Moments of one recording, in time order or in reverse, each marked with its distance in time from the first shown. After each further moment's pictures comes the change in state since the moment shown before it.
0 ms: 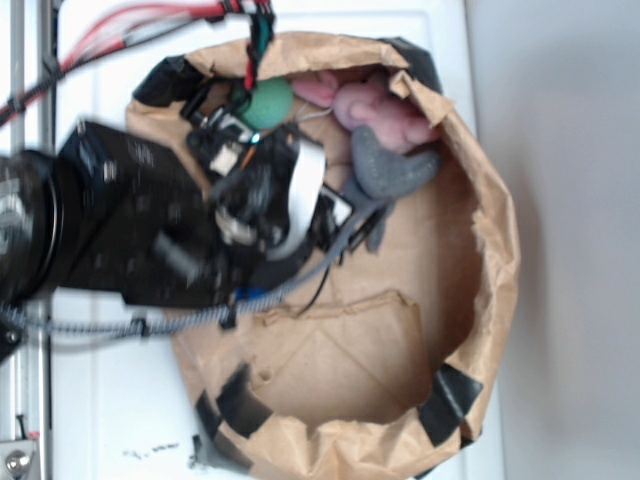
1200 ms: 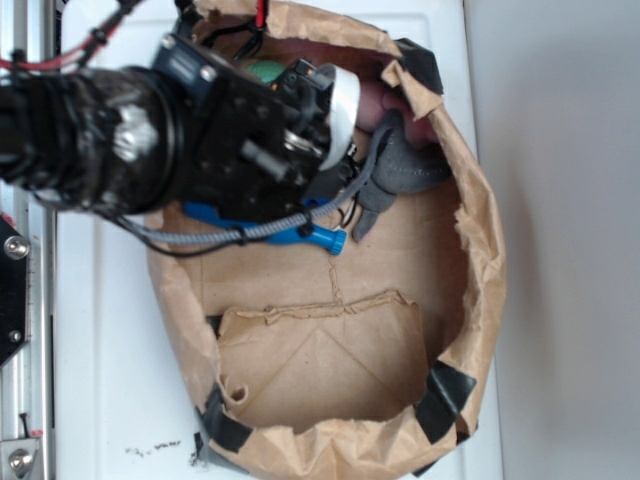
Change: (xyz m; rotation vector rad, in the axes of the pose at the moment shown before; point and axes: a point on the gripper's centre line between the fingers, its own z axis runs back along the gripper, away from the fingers) arm 0.015 0.003 -0.037 0.107 0.018 0.010
